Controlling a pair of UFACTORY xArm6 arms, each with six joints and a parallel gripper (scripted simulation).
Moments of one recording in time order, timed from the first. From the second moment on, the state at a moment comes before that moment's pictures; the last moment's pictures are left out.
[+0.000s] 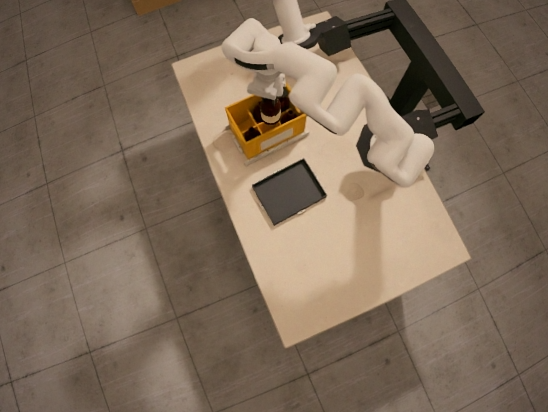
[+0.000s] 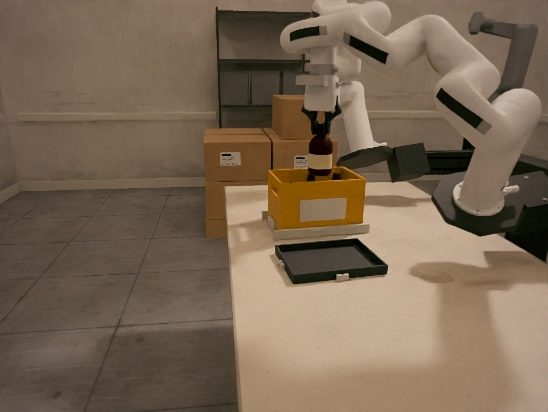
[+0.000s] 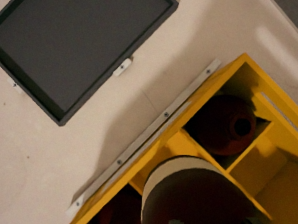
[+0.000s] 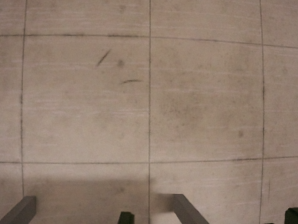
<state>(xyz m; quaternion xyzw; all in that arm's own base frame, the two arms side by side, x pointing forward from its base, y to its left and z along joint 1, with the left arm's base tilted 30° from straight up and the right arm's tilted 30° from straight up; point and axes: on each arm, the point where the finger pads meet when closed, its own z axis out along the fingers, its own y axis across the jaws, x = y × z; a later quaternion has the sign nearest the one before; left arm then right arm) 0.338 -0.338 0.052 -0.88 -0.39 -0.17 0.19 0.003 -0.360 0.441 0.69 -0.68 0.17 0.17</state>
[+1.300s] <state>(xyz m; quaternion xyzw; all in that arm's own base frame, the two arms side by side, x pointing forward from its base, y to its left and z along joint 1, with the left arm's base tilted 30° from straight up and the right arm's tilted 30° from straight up) 0.340 -0.332 0.041 -0.88 -0.39 -0.17 0.19 0.003 -0.360 0.441 0.69 -0.68 0.17 0.17</state>
